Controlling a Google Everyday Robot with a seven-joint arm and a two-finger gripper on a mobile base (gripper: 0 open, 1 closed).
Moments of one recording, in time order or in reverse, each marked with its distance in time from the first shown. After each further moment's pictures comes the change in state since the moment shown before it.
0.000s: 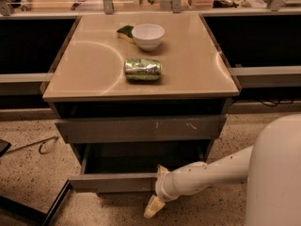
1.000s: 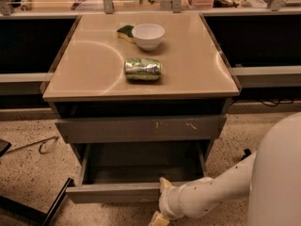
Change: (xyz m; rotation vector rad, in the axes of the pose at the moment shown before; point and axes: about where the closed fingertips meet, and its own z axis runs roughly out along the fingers) arm 0.014 0.055 -0.031 0.013 0.014 0.018
